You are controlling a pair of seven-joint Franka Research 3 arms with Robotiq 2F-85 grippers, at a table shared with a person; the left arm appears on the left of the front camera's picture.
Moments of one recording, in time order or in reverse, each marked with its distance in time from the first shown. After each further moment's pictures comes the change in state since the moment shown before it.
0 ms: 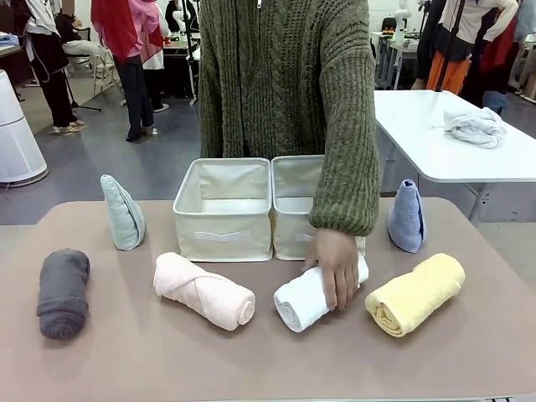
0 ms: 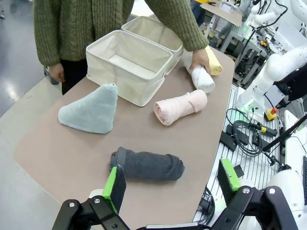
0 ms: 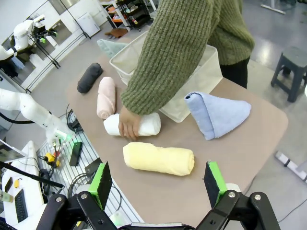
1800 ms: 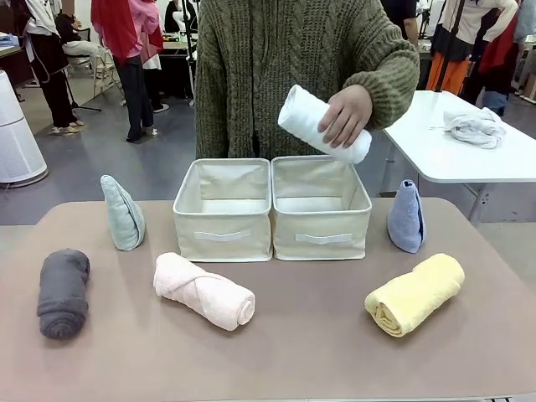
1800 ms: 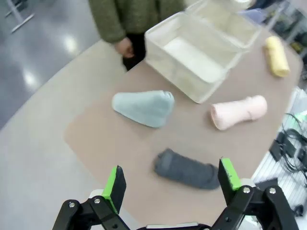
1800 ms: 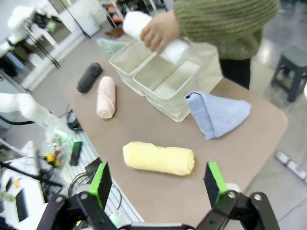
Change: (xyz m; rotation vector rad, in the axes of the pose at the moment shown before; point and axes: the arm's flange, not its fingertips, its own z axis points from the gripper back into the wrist) left arm 0.132 -0.027 -0.063 0.409 0.209 0.073; right arm 0.000 0.000 0.000 -0.001 0.003 0.000
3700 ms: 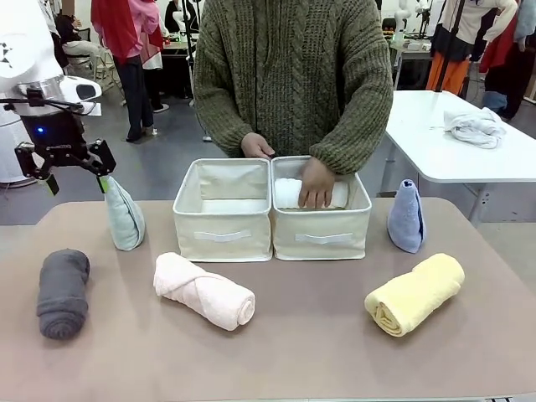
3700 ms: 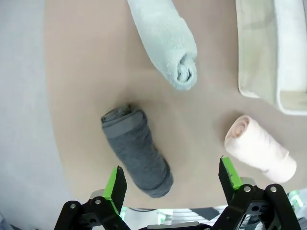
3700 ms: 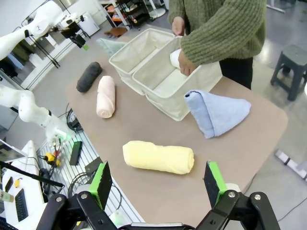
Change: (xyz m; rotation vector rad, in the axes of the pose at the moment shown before) left arm 0.044 -0.082 -0.245 0.409 0.525 0.755; right arm -0.001 -0.001 0.000 -0.001 0.003 -0.005
